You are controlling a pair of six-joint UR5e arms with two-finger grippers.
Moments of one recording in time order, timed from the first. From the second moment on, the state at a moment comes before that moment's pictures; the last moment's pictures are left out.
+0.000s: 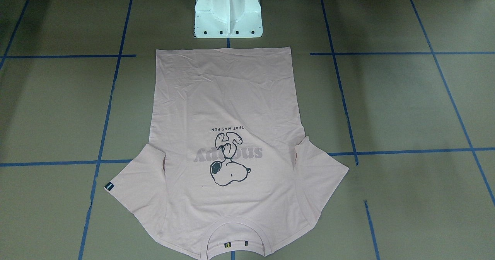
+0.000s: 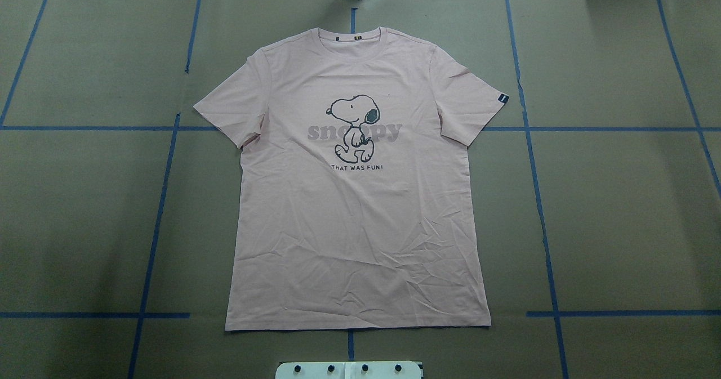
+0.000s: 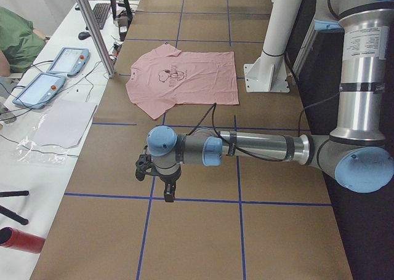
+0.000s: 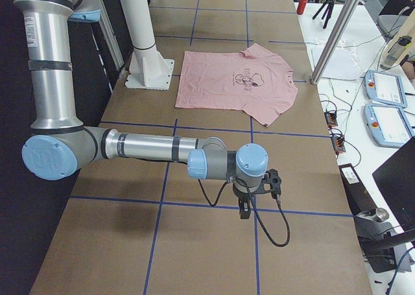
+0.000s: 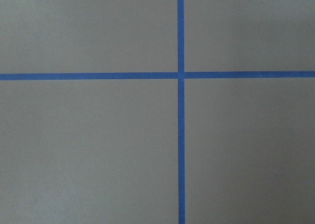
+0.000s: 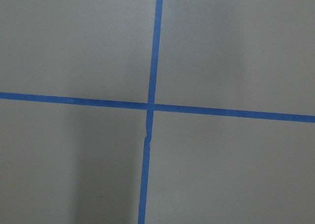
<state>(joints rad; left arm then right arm) -1.55 -1.54 -1.65 -1.56 -2.35 -0.03 1.60 -1.53 1.51 -1.53 2.37 -0.07</state>
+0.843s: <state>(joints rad) -1.52 -1.69 -1.70 -1.62 -2.36 -0.03 1.42 -1.33 1.51 -1.52 2.37 0.05</state>
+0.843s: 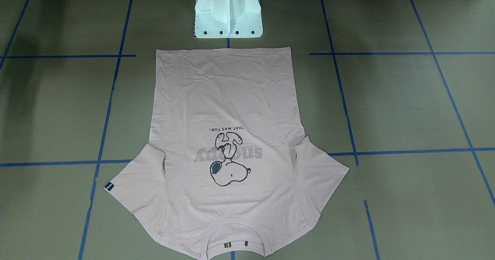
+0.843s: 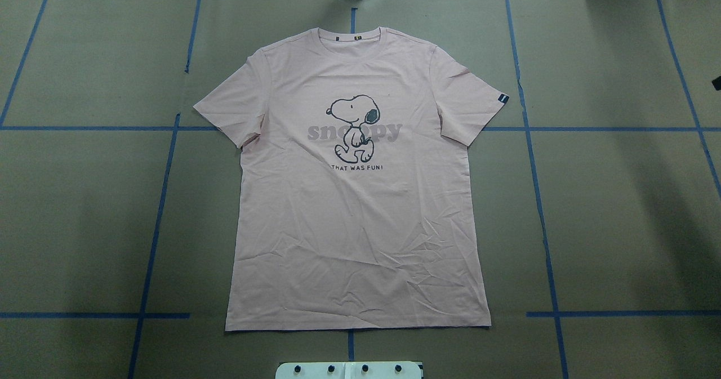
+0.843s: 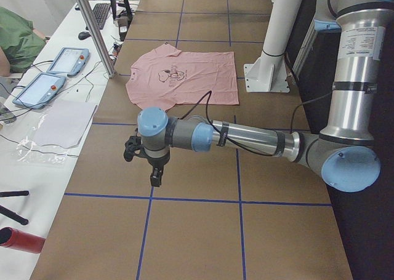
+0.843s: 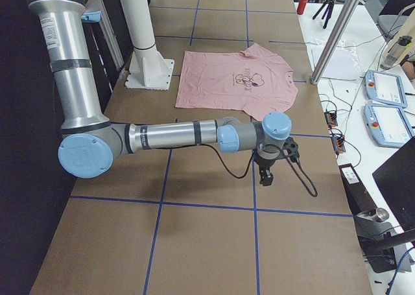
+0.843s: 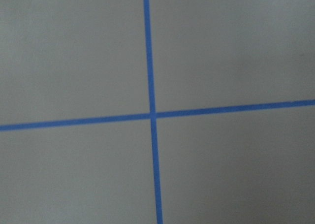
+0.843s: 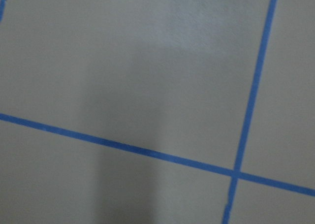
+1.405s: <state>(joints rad) -1.43 -1.73 -1.70 -1.79 -2.40 -0.10 1.14 -1.10 1.34 -1.26 2.28 0.58</state>
